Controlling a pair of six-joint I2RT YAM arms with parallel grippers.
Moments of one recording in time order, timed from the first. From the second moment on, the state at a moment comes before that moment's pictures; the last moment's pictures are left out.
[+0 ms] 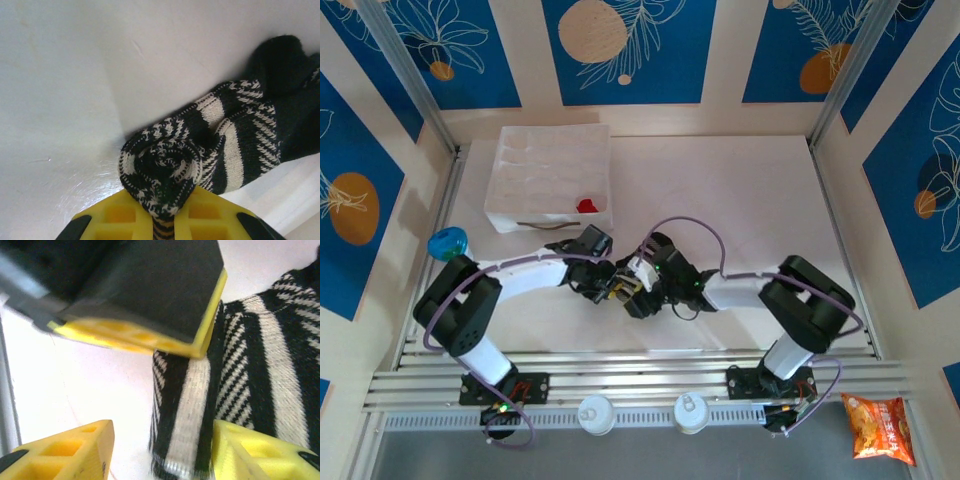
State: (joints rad) left arm -0.68 1.62 0.86 -0.41 0.28 -1.48; right arm 0.84 1.58 0.62 0.15 -0.36 0.06
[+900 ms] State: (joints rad) left arm -0.68 1.67 0.94 -0.51 0.29 -1.46; right arm 1.12 1.67 0.69 0.13 0.28 -0.34
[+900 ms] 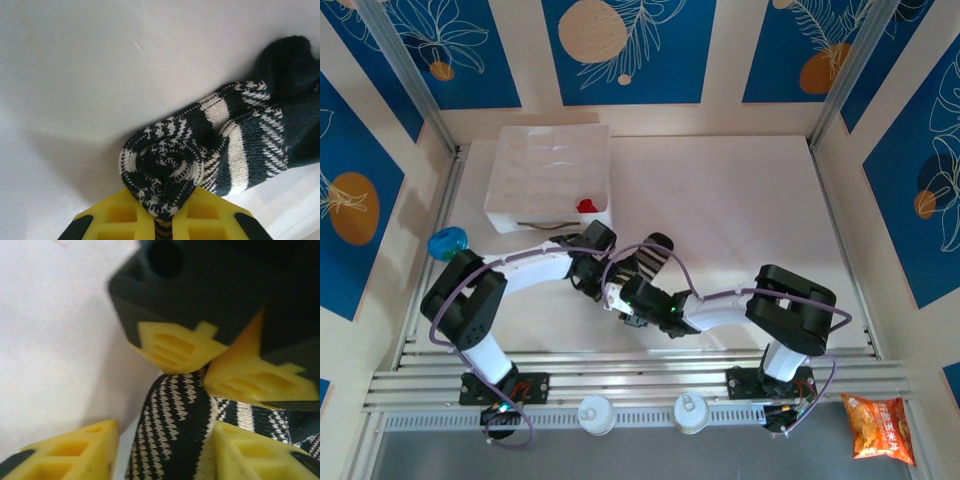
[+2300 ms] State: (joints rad) left arm -0.63 1.48 0.74 -0.34 0.24 -1.46; right arm 0.83 1.77 0.59 0.50 -0.42 0.30
